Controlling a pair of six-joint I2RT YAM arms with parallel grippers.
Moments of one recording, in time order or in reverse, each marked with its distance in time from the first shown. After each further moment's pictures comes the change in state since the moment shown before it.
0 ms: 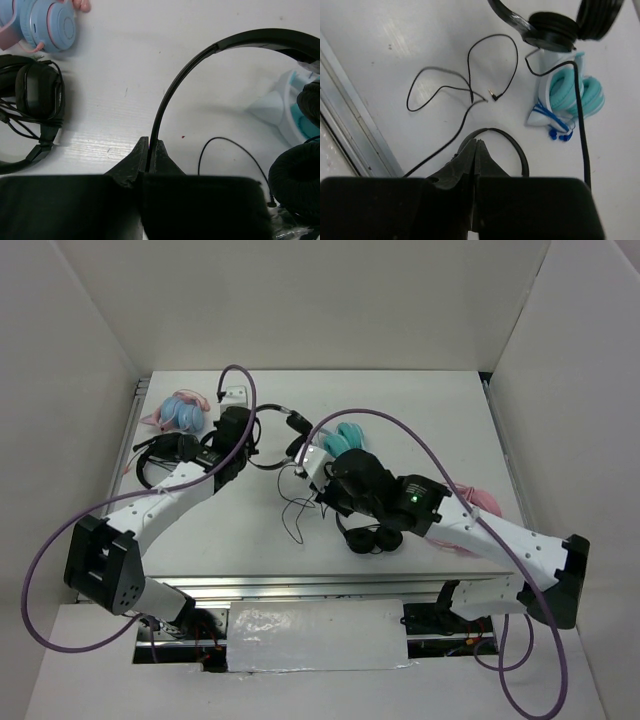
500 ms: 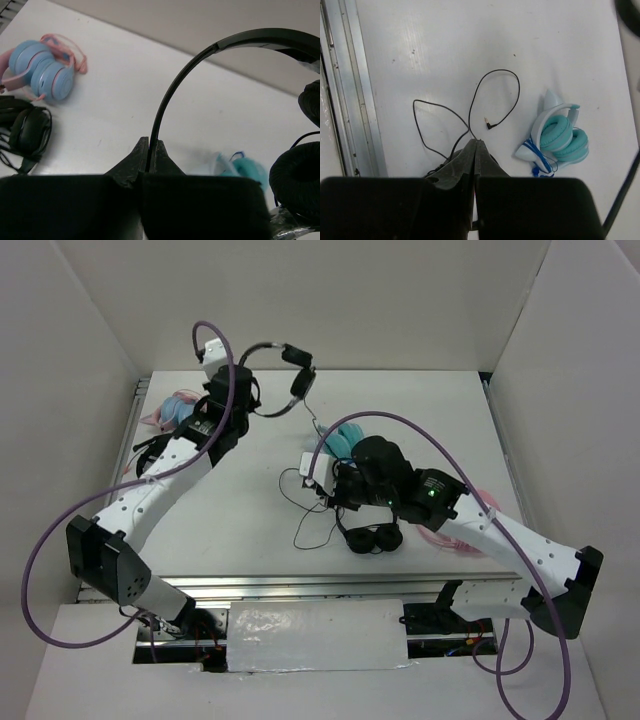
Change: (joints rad) left arm -0.024 0.023 0.283 -0.056 -0.122 -0.142; right arm -0.097 -0.073 0.001 0.022 -0.335 -0.328
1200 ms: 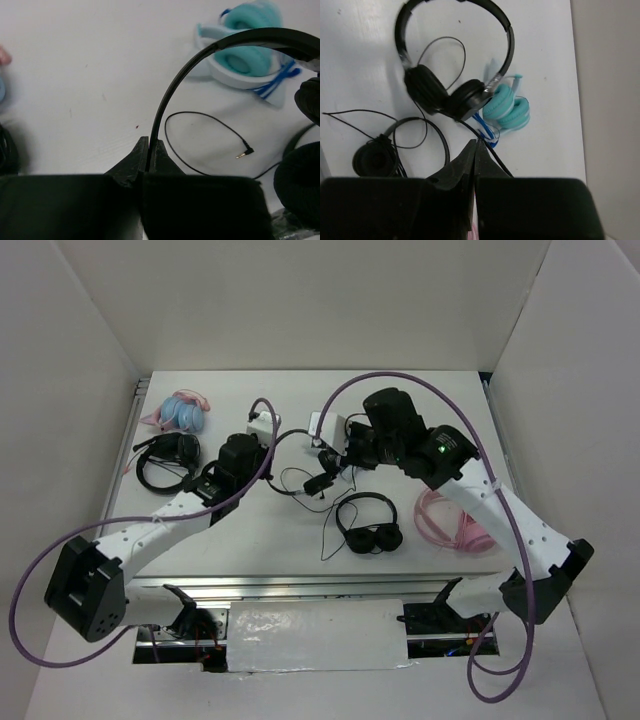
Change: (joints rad) left arm -0.092 -0.153 -0.506 0.314 0.332 0.403; right arm -0.169 0.145 0.324 -0.250 0.011 -0.209
